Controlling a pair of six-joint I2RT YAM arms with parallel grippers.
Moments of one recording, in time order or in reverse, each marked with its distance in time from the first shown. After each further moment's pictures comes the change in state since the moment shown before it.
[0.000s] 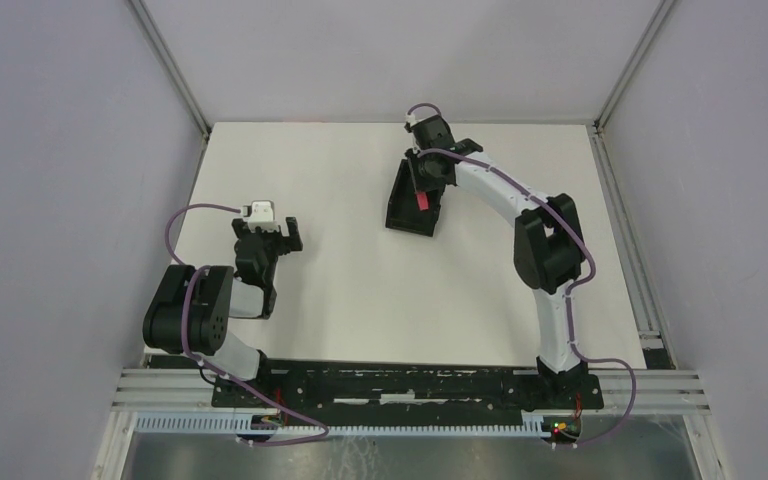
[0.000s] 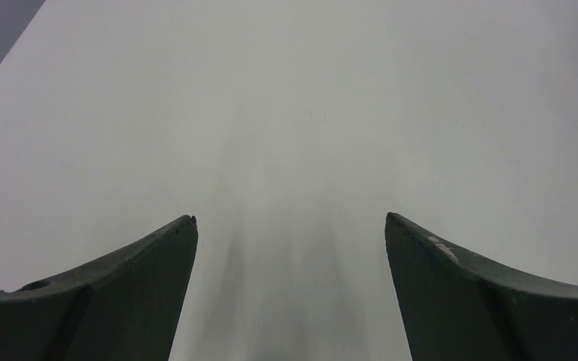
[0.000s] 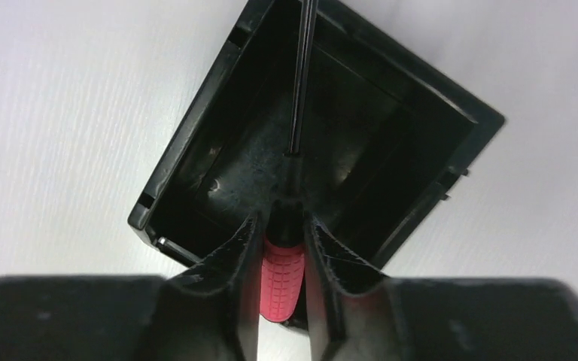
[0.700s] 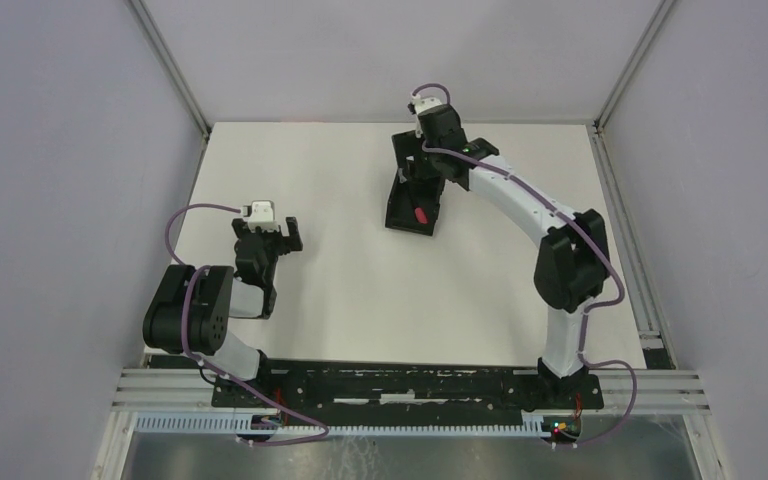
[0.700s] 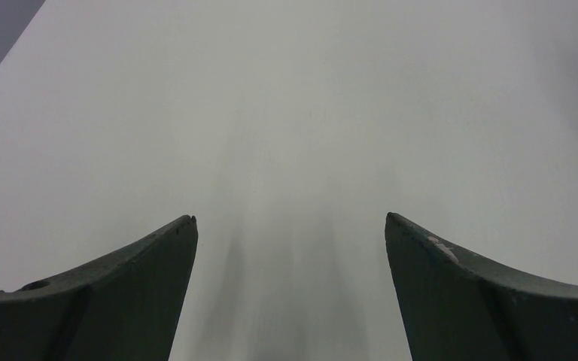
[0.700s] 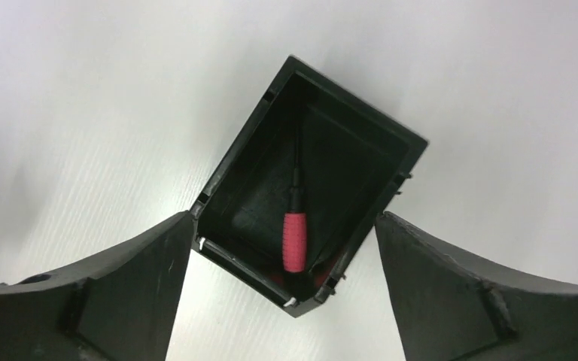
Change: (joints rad) left arm 0.000 0.000 0.000 0.000 0.000 0.000; right arm 0.032 -0.139 -0.075 0.121 0.063 -0.023
